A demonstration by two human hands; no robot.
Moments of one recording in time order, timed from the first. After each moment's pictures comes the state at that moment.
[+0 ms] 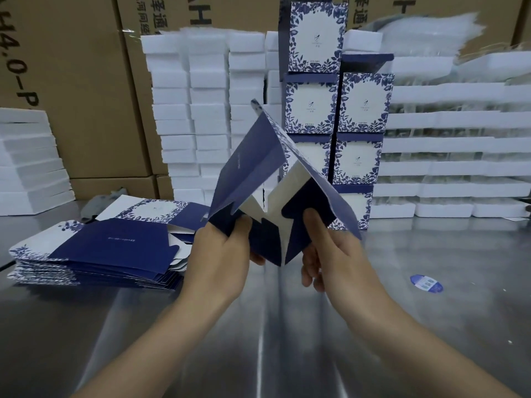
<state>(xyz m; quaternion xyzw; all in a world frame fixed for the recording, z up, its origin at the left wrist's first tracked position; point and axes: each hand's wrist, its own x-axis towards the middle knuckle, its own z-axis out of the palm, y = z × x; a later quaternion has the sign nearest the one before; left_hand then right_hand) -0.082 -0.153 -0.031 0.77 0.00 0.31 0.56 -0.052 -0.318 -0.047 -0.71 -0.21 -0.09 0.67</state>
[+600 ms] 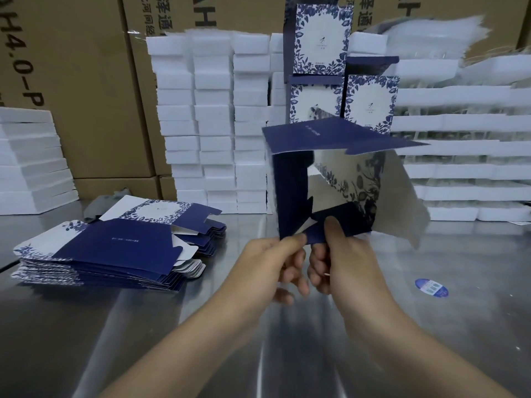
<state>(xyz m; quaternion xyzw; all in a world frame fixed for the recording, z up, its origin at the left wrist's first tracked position) -0.091 -0.181 -0.036 0.74 -0.03 0.06 0.67 -0.051 -0.312 -0.050 -0.69 -0.12 -0.07 0.71</state>
